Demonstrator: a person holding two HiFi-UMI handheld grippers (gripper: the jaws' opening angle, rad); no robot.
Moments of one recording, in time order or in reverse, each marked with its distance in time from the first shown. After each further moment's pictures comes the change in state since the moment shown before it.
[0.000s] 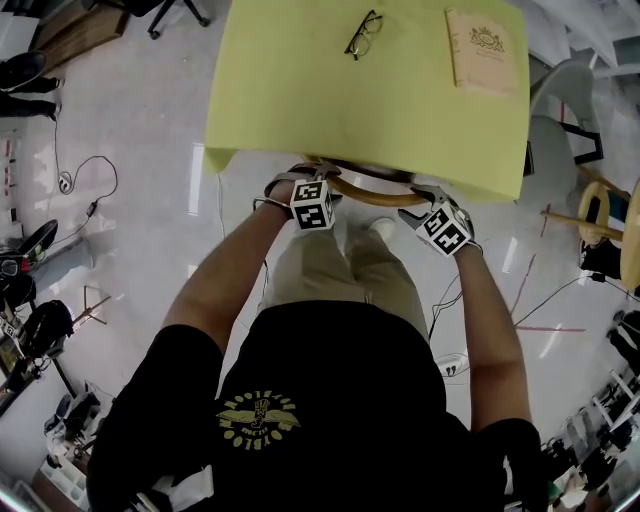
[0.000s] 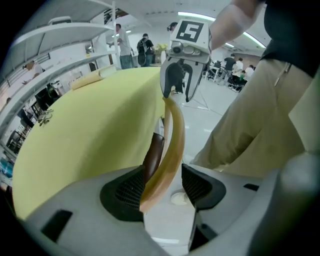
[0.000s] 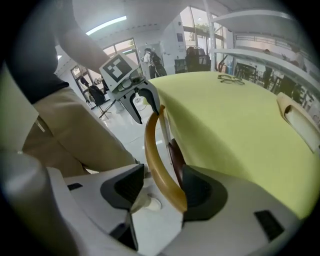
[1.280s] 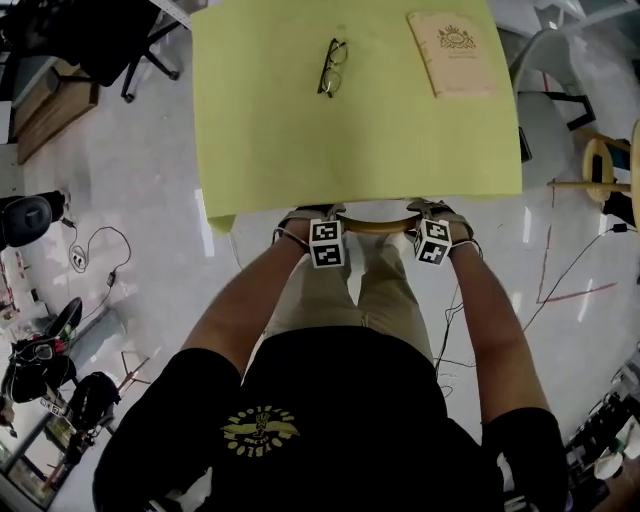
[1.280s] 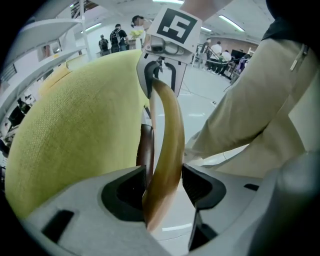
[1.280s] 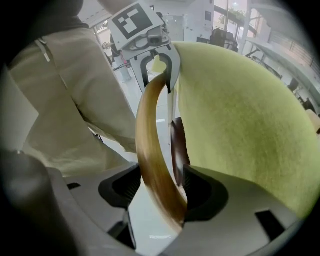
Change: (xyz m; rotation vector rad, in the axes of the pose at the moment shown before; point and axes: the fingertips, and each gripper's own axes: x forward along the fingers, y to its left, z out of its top) left arm 0.037 0.005 -0.023 0.228 0.114 -0.133; right arm 0.062 -0.010 -0.038 -0.230 0.283 0.002
